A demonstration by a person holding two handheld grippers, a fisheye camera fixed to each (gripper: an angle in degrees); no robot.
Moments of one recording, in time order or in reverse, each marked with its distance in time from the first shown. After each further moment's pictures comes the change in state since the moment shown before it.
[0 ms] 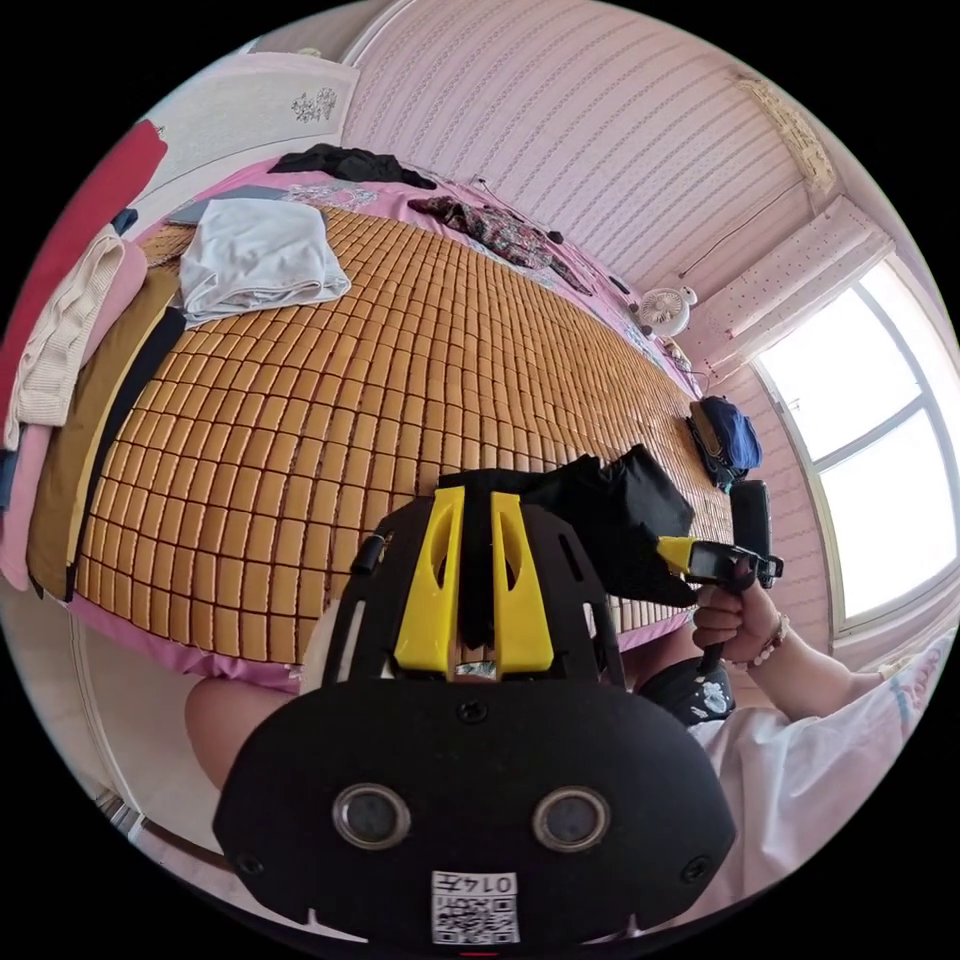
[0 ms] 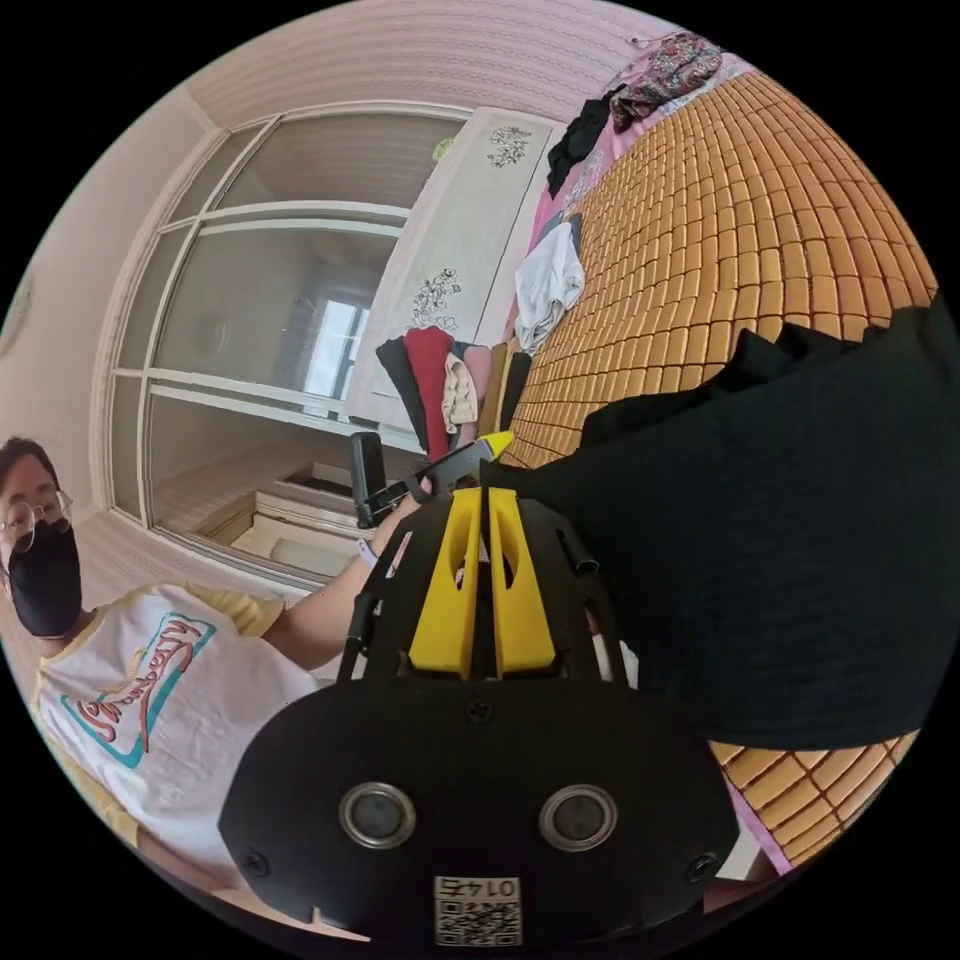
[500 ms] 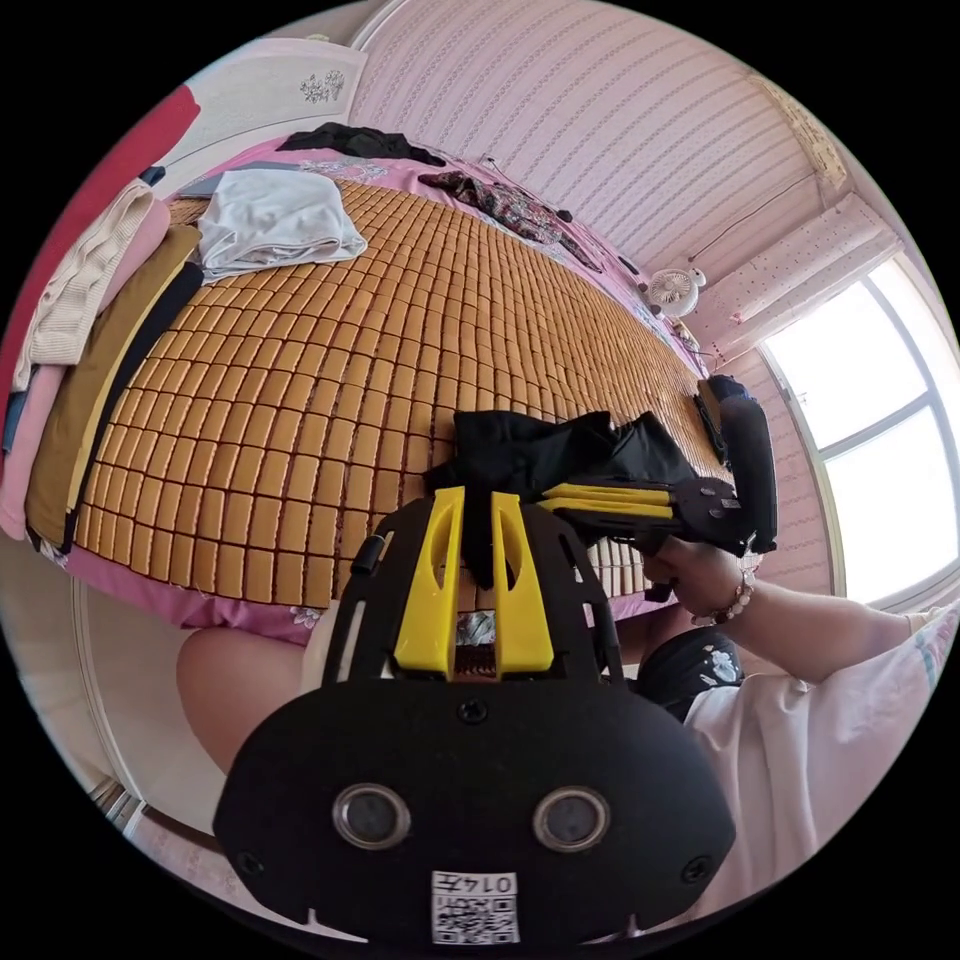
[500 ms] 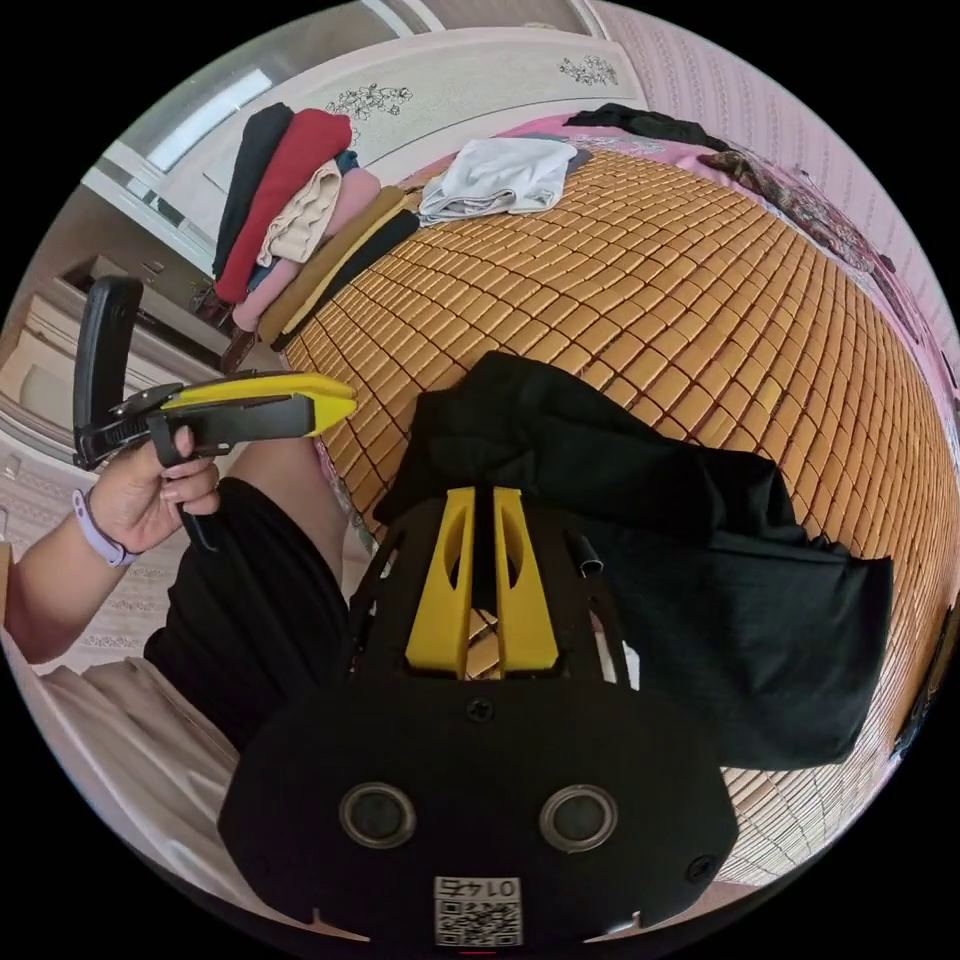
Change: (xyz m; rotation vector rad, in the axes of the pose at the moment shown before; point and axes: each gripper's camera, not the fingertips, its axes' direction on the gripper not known) left arm 0.007 0.031 -0.003 -0.036 -0.023 0.011; right arm -0.040 0.004 0.090 -0.266 0.732 -0.296
